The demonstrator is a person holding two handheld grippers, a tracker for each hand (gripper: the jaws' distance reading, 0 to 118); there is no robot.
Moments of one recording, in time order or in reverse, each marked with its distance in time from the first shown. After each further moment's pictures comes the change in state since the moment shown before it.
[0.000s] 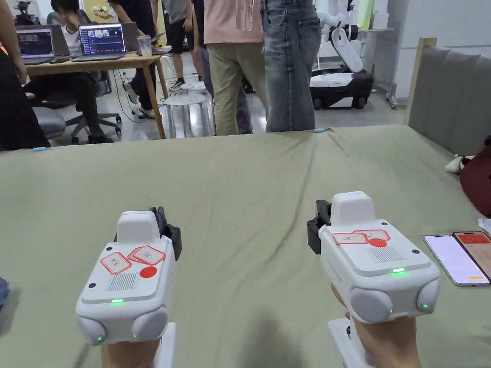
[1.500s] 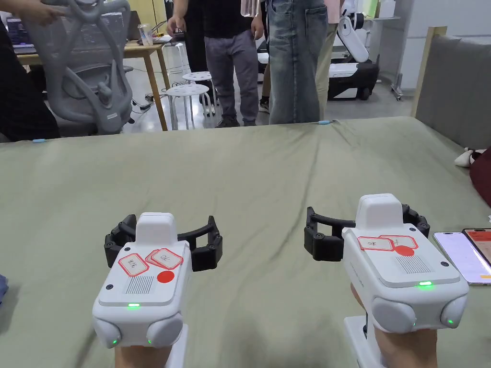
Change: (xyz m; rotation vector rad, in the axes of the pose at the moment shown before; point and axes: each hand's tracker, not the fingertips) left arm 0.011 -0.012 -0.010 -0.010 -0.057 -0.030; right arm 0.012 -0.011 -0.008 0.054 -0.066 -0.016
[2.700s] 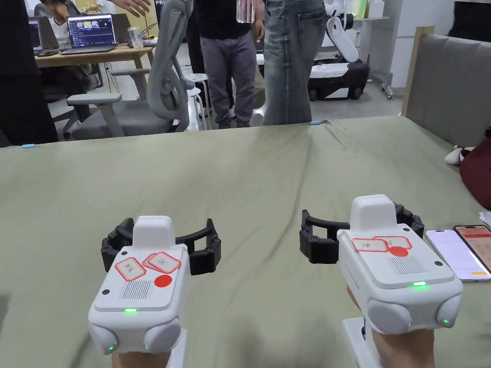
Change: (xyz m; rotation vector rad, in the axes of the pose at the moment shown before) left arm 0.008 0.003 0.002 -0.004 -0.021 0.001; right arm 0.018 -0.002 0.005 -0.007 -0.006 0.013
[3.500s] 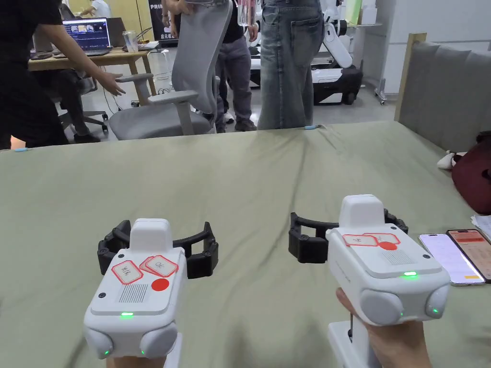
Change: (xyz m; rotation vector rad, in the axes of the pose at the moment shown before) left arm 0.001 0.002 -0.001 0.004 -0.011 -0.014; right arm -0.023 0.006 -0.013 -0.091 0.043 -0.072
